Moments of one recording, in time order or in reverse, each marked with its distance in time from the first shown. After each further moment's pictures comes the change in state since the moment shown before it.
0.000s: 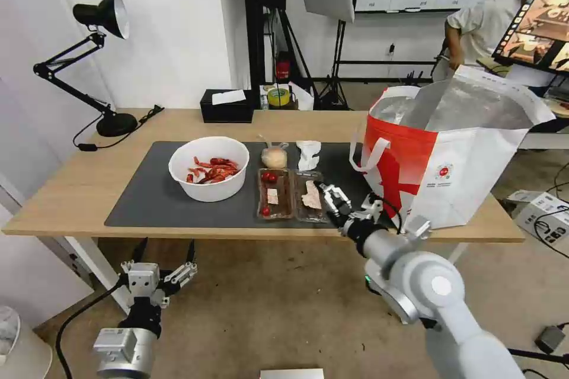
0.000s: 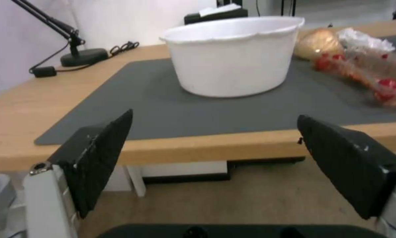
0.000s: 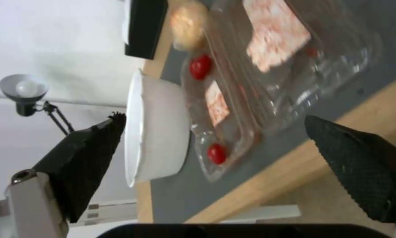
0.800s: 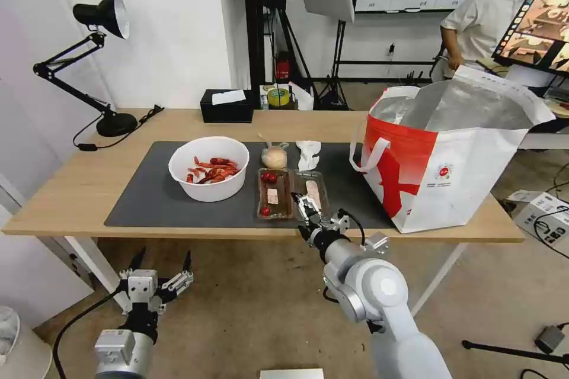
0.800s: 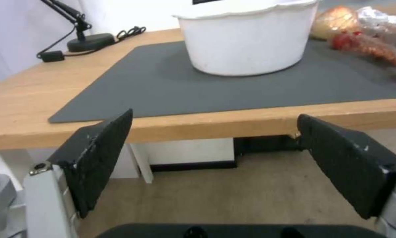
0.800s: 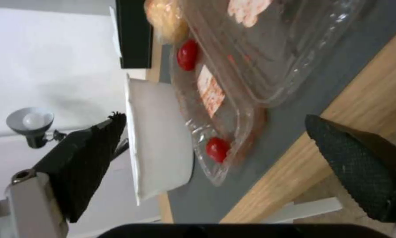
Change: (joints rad) left arm 0.021 0.040 -0.025 0.025 -0.039 -0.003 -0.019; right arm -0.046 0.254 -0.007 -0.113 -0.126 0.036 -0.057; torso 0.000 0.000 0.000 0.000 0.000
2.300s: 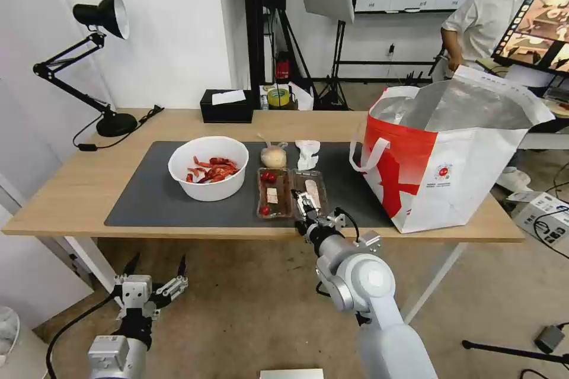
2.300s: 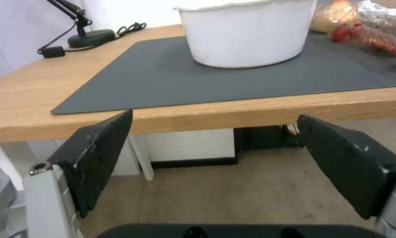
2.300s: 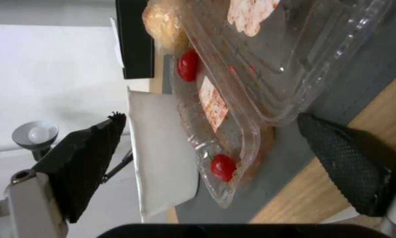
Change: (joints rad) left arm 0.017 0.011 -0.005 0.010 -0.009 -0.018 -0.002; right arm 0.037 0.047 0.010 -0.071 -0.012 0.012 -0.033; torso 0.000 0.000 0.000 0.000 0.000
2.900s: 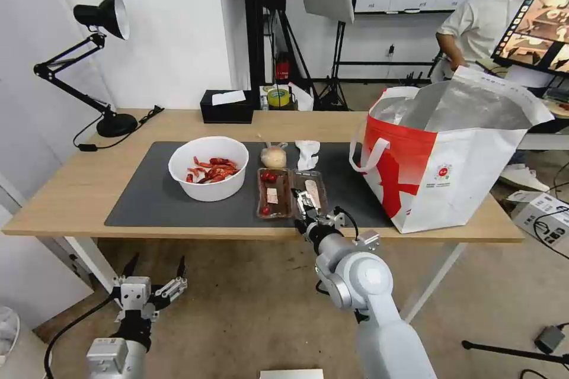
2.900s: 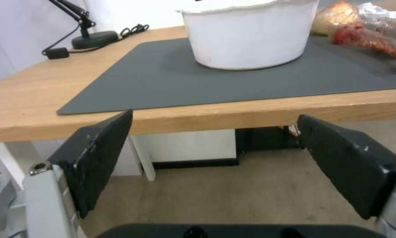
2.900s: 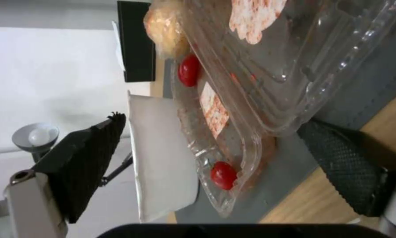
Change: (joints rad) left arm 0.011 -0.009 -0.004 -0.007 0.004 -0.007 -0.001; right arm 0.007 0.000 0.003 -0.020 -0.015 0.014 -0.016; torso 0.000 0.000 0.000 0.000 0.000
